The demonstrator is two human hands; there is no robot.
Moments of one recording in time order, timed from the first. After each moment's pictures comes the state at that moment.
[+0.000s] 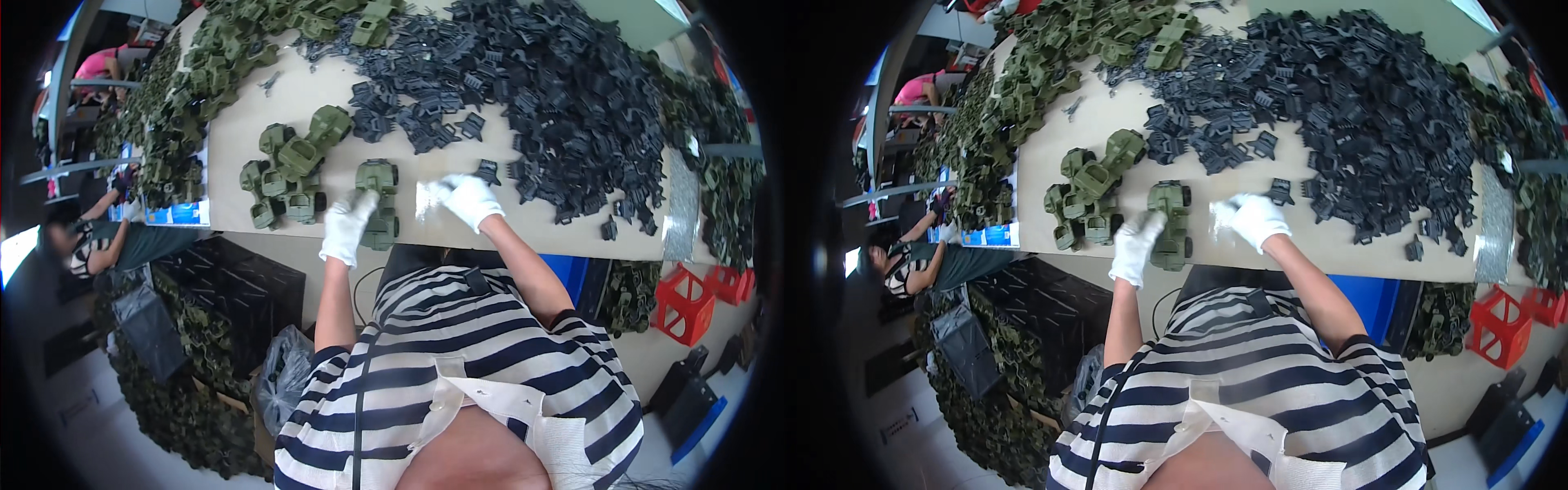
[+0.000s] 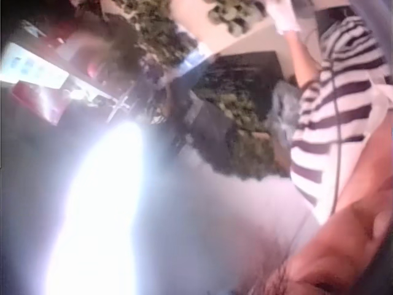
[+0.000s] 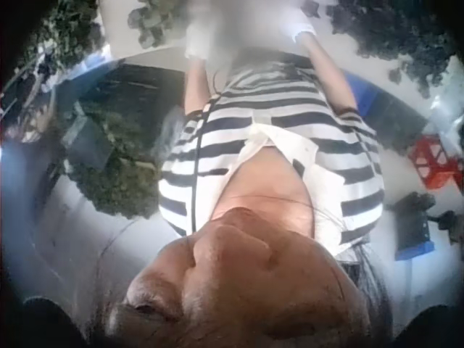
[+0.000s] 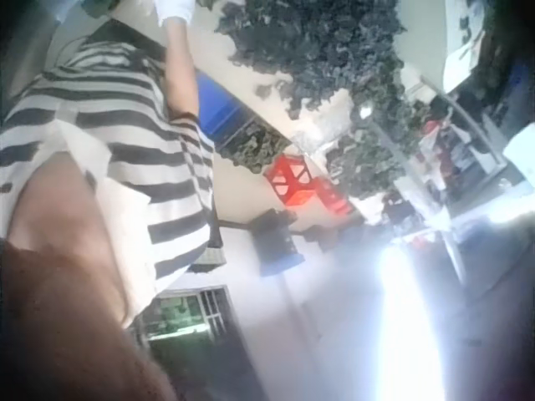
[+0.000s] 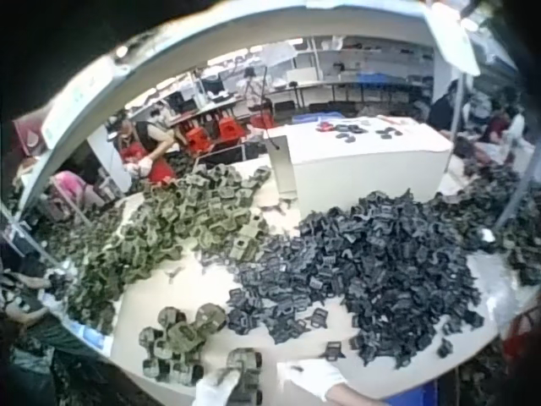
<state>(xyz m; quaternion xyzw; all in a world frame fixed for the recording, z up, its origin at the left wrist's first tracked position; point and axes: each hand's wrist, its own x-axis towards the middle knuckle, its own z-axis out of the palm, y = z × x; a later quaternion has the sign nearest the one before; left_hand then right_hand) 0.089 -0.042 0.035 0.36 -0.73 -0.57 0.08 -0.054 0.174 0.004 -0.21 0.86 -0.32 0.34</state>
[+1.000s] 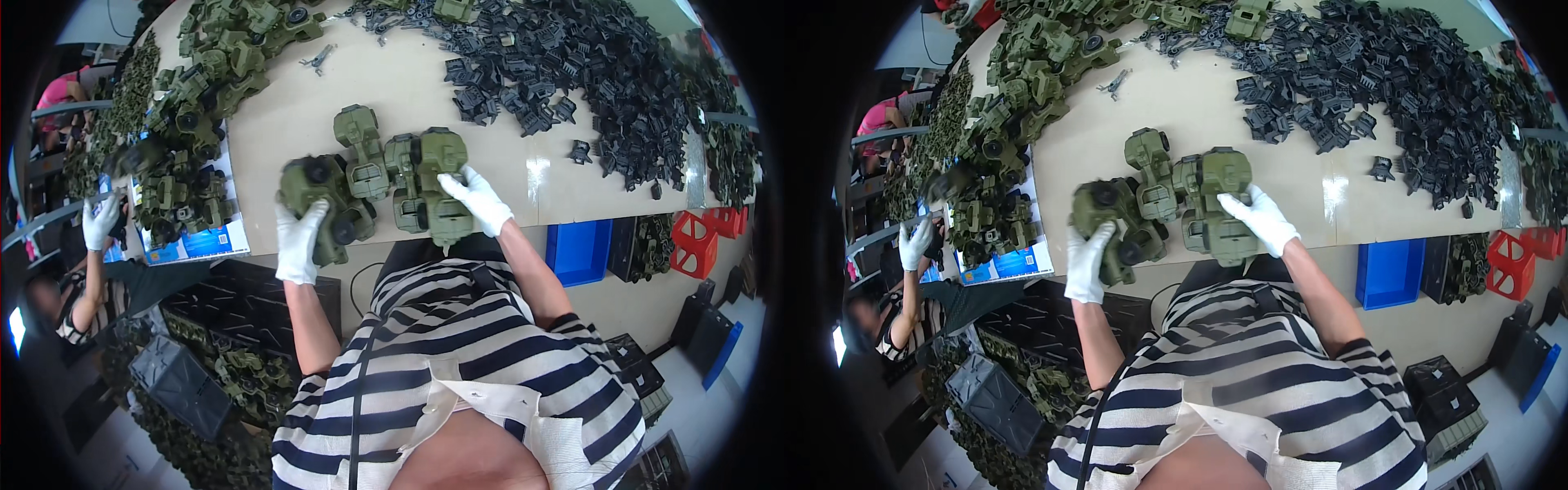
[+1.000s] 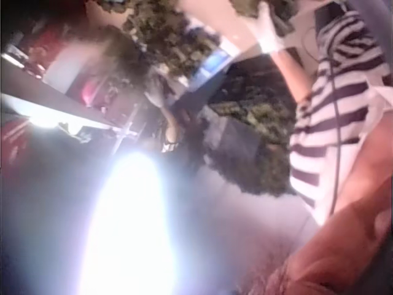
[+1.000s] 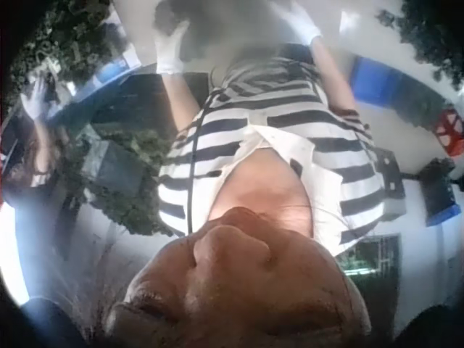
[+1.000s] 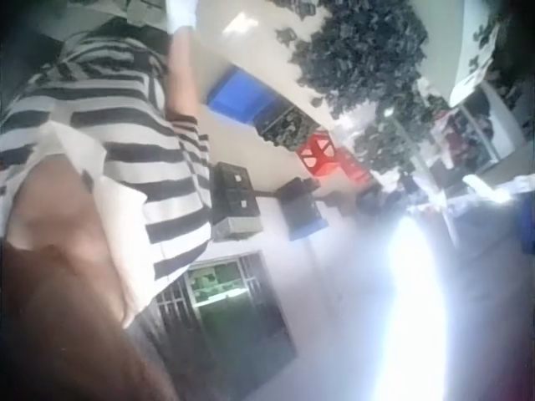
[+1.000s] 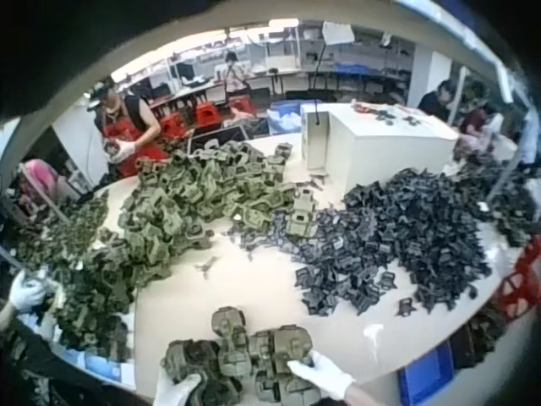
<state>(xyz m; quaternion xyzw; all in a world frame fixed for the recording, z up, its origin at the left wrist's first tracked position) 0.178 -0.361 0.068 0.34 -0.68 -0.65 0.06 0.063 -0.068 0.006 0.11 0.61 -0.67 0.41</state>
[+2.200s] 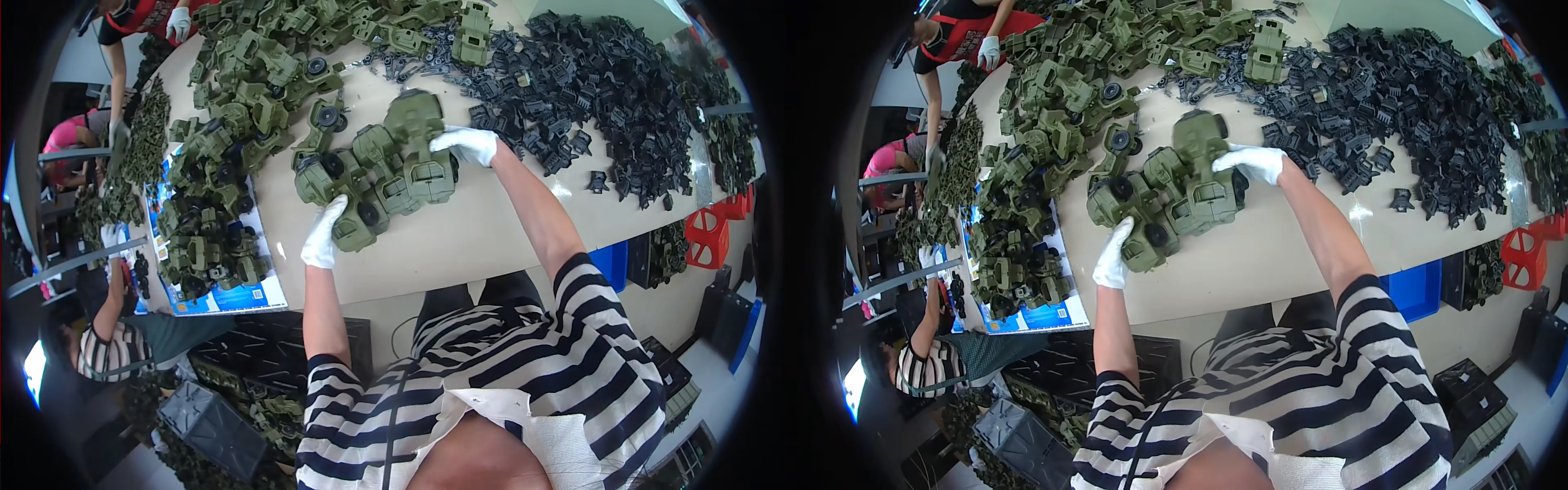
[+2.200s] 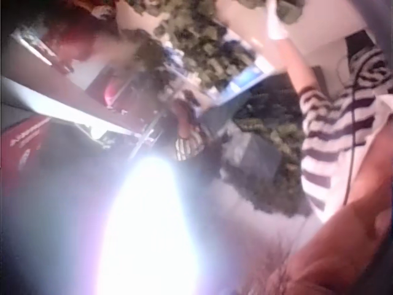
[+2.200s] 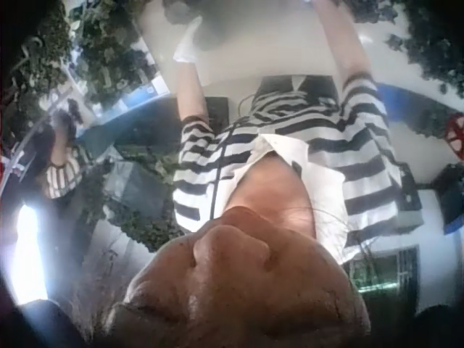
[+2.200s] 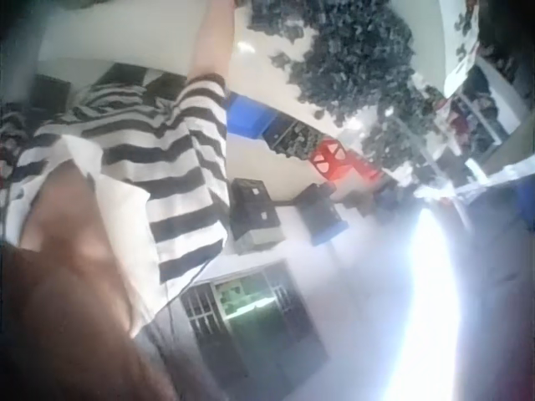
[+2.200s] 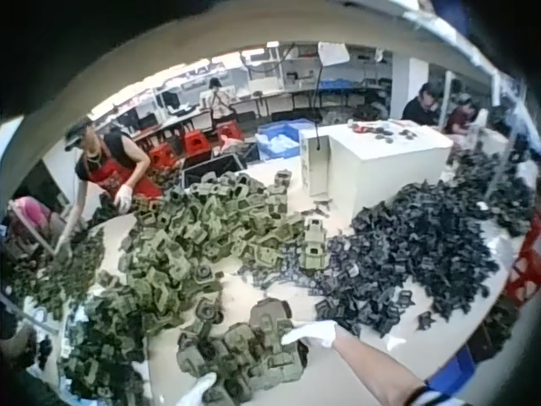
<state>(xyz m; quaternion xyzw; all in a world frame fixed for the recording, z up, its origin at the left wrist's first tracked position) 0.096 -0.465 -0.024 0.33 -0.46 -0.82 -0.03 -0.126 -0.162 -0.008 -0.03 0.50 -0.67 0.55</state>
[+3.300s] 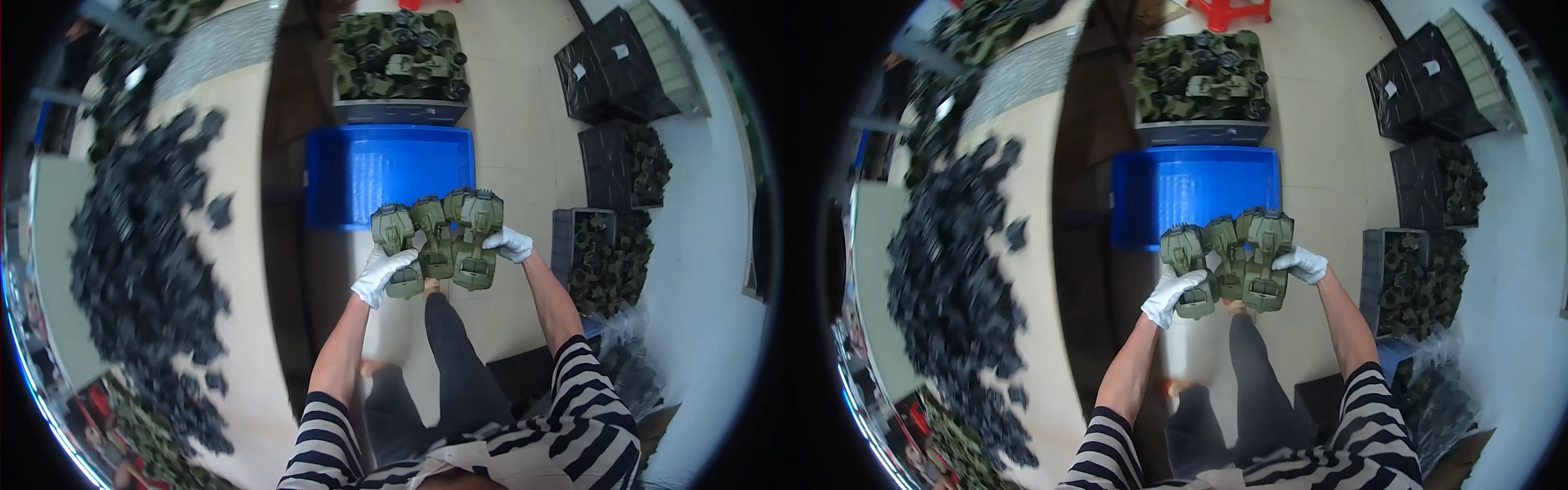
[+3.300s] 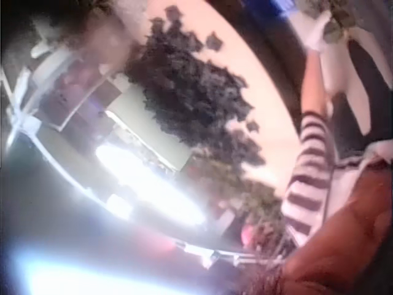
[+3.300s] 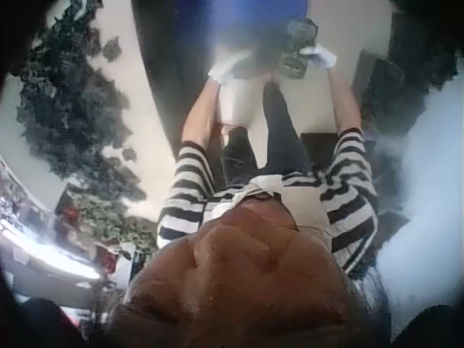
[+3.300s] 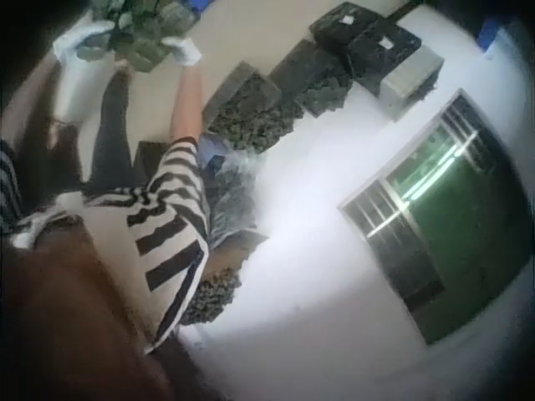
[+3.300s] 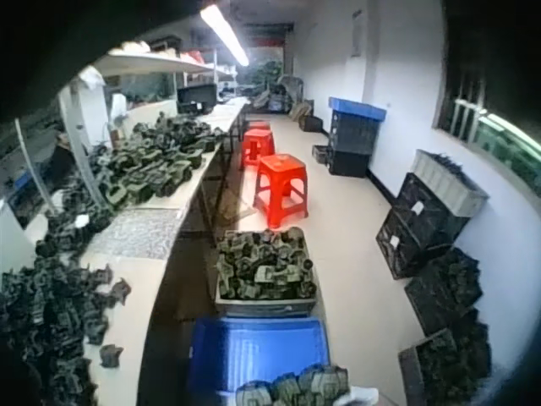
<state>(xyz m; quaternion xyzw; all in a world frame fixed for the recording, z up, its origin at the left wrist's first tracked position) 0.120 0.430 -0.232 -0.10 -0.55 -0.45 -0.70 0.417 0.594 -0.243 0.36 0.33 -0.87 -0.04</state>
